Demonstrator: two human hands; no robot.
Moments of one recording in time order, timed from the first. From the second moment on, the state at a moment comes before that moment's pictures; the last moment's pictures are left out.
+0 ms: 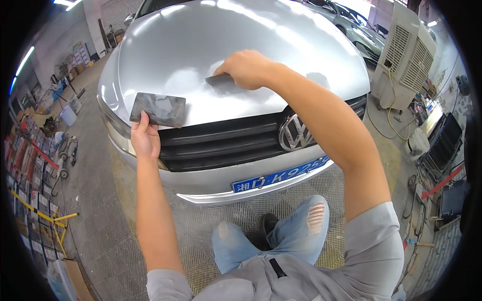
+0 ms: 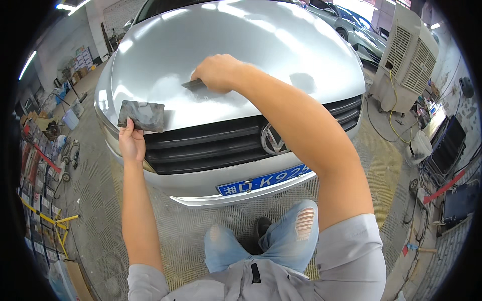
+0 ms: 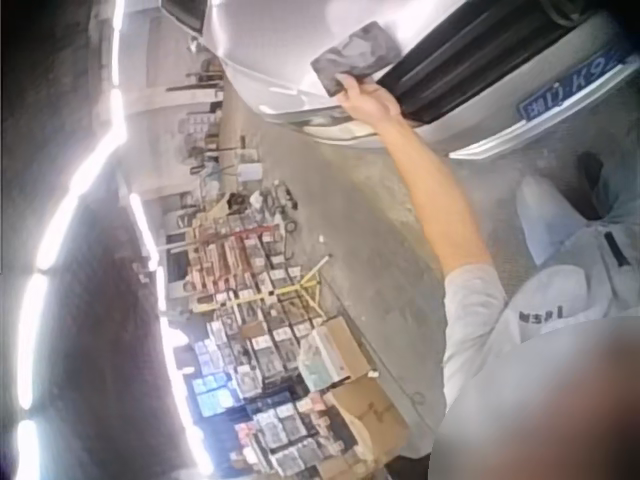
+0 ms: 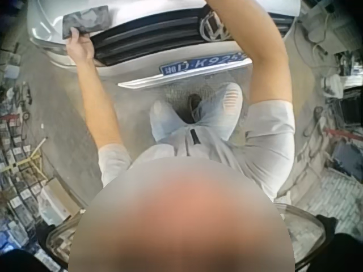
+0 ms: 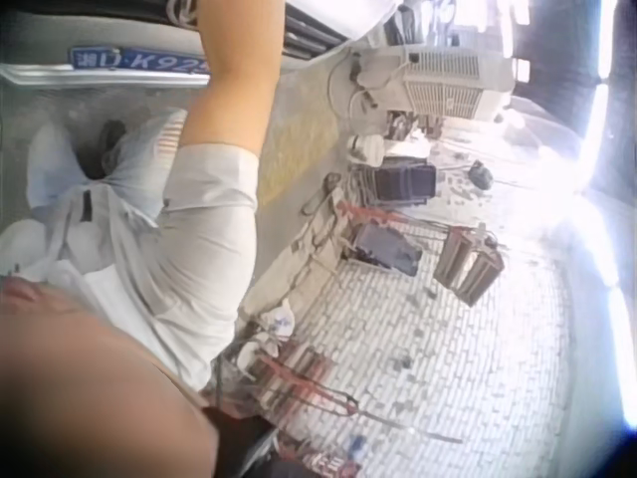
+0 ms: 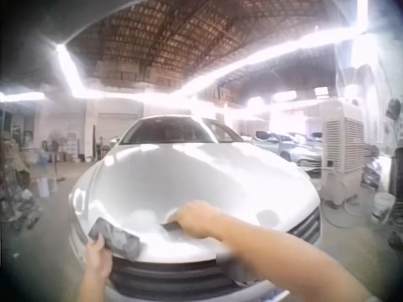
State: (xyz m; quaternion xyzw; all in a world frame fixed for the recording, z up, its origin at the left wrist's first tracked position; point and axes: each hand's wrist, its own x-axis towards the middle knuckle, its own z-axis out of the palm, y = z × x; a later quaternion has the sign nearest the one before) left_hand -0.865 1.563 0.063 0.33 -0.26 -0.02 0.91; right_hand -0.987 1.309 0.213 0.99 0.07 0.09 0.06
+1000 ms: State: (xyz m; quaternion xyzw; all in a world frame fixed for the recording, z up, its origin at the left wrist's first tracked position) left_hand -0.877 1.545 0.073 0.27 -0.19 -0.02 0.94; right_hand -0.973 1.261 0.213 0.97 -0.03 0.22 0.01
